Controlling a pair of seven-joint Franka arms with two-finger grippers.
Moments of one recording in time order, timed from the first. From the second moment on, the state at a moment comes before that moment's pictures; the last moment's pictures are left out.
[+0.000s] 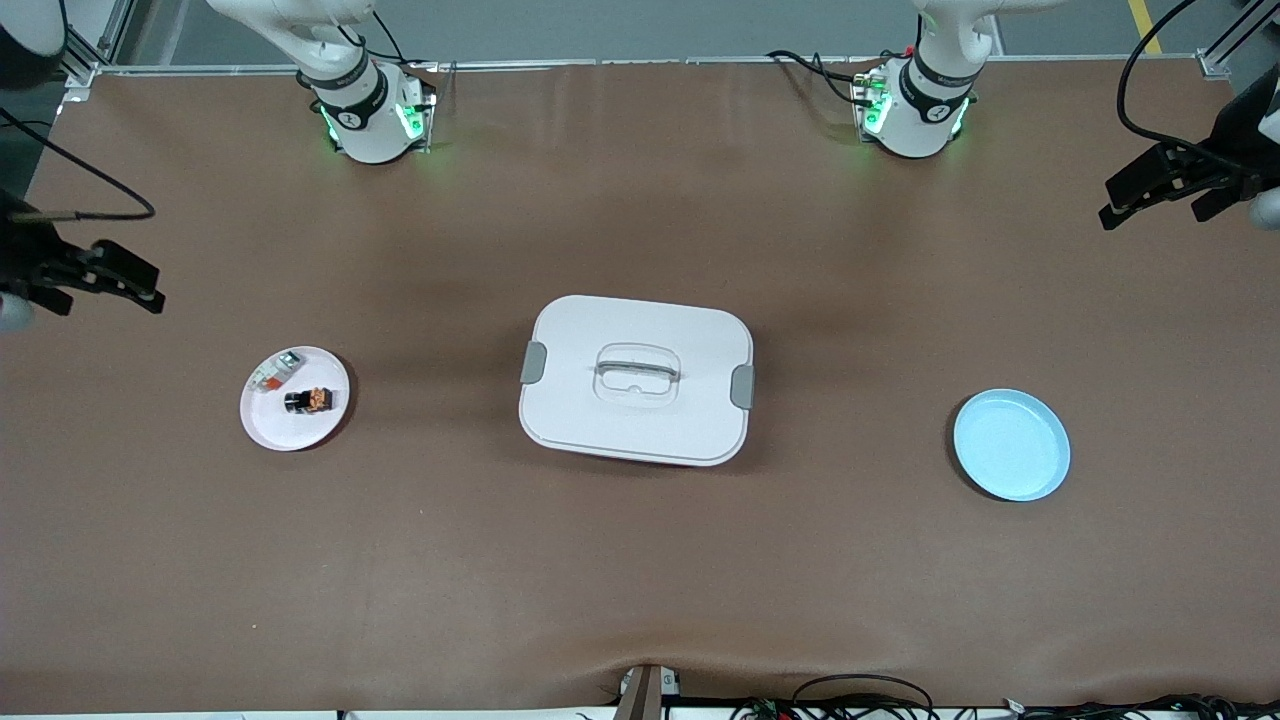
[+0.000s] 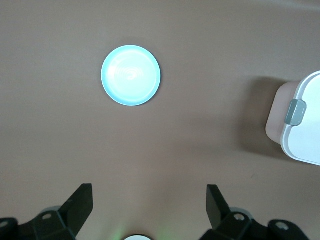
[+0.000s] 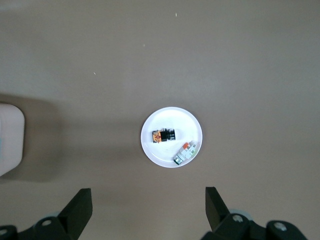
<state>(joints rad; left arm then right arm) 0.04 -0.07 -0.09 -1.54 -0.03 1.47 -0.15 -0.09 0.09 0.08 -1.53 -0.03 1.61 -0.02</state>
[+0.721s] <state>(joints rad) 0.04 -0.05 -0.09 -1.55 -0.03 1.50 -0.15 -0.09 0.16 0.07 -1.84 -0.03 2.01 0.03</state>
